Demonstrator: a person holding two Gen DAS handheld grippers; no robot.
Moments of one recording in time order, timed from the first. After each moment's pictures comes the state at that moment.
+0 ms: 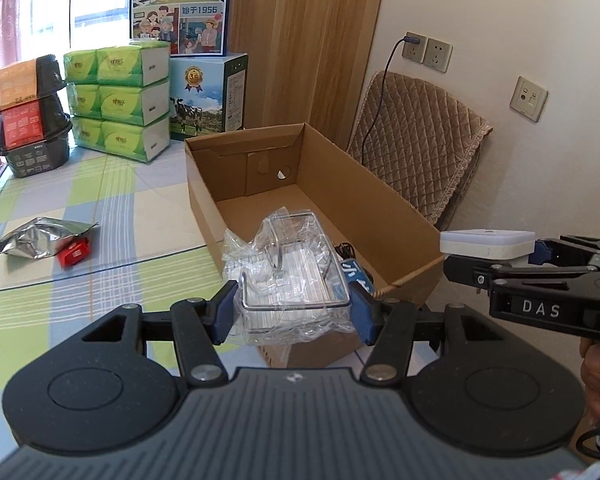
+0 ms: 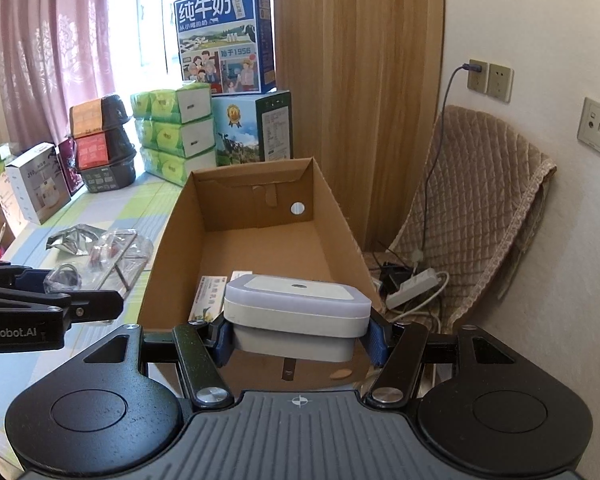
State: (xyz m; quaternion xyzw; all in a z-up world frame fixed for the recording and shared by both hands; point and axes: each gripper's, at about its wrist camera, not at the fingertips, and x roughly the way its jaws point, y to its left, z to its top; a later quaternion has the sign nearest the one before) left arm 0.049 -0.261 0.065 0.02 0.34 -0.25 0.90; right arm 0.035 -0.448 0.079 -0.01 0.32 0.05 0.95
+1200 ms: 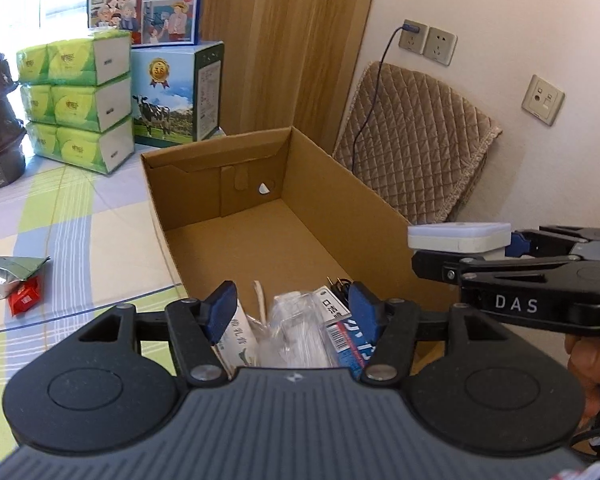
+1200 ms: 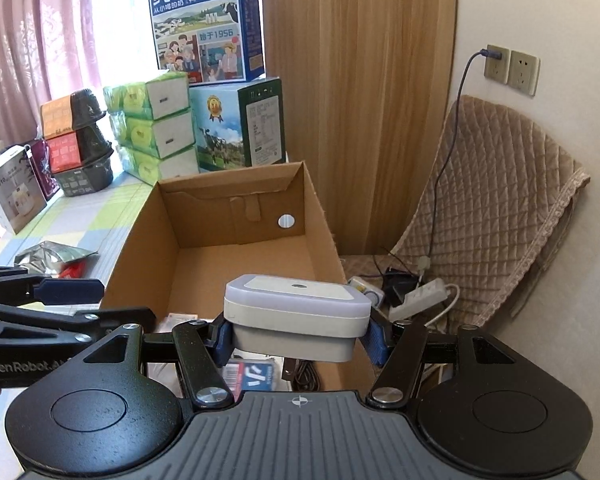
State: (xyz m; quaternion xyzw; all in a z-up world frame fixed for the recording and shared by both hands) left arm 0.137 -0.304 0.046 0.02 0.36 -0.27 0.89; right arm 0.135 -0.460 0.064 0.00 0.34 0.05 0.94
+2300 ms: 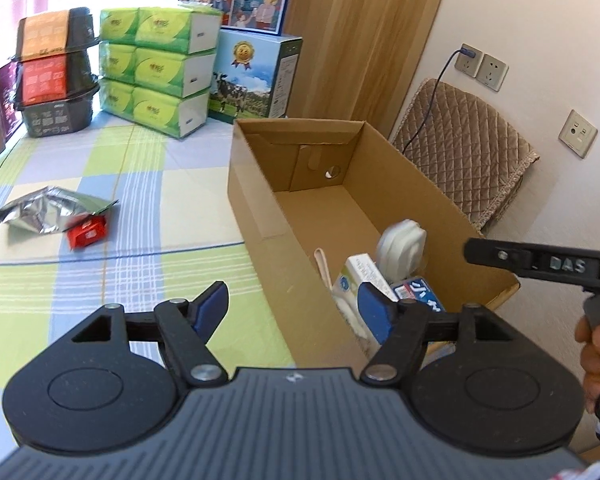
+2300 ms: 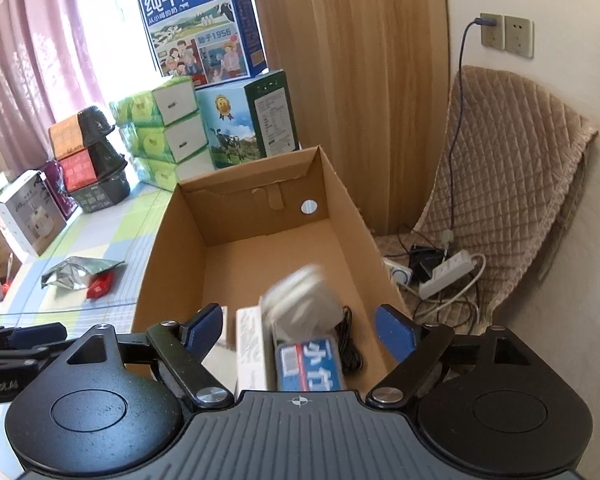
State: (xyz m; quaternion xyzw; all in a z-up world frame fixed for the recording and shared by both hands) left arm 0.108 -0.227 0.038 -0.03 0.37 -0.21 0.90; right arm 0.116 -0.452 0.060 0.07 0.35 0.06 0.93
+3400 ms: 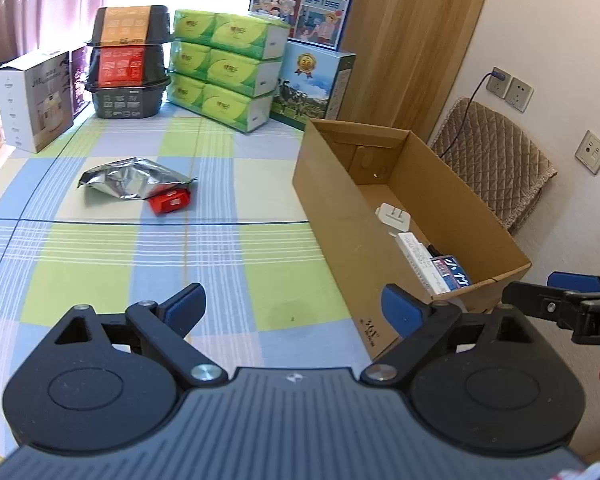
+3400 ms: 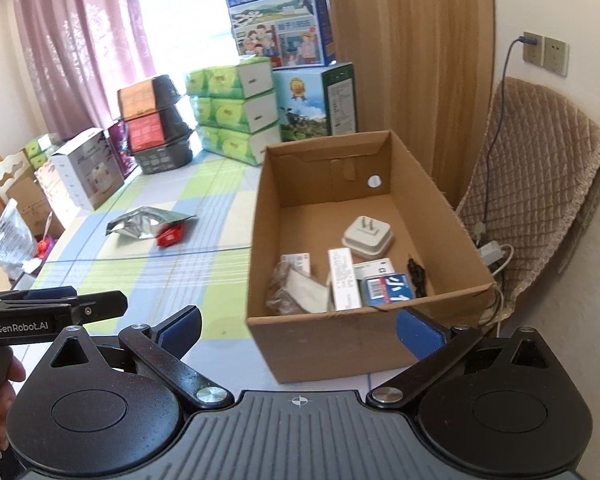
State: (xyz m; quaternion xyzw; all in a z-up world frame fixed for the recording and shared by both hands) left arm 0.048 -0.145 0.049 -0.05 0.37 -0.15 0.92; right arm 0.030 -0.377 0.078 0.03 0.36 0.11 0.93
